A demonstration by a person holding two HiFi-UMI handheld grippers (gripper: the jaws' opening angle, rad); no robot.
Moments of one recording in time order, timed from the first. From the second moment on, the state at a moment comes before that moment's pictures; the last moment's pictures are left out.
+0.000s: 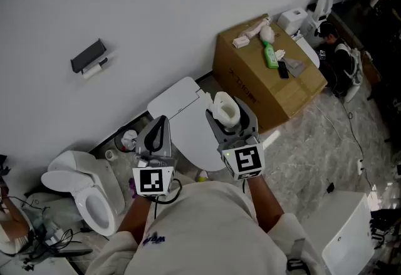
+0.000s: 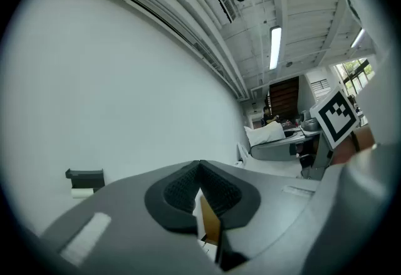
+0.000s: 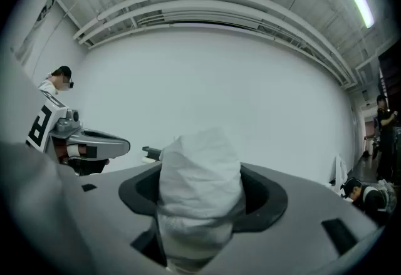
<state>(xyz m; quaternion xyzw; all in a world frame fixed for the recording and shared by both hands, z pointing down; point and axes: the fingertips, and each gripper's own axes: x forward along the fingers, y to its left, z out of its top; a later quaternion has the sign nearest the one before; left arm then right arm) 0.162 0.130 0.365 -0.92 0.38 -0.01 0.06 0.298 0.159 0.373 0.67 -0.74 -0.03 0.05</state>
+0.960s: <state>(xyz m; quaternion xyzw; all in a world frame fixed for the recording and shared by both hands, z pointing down) 0.192 0.123 0.387 -0.93 0.35 -0.06 0.08 0.333 0.170 0.388 0.69 -0.72 0.00 0.04</state>
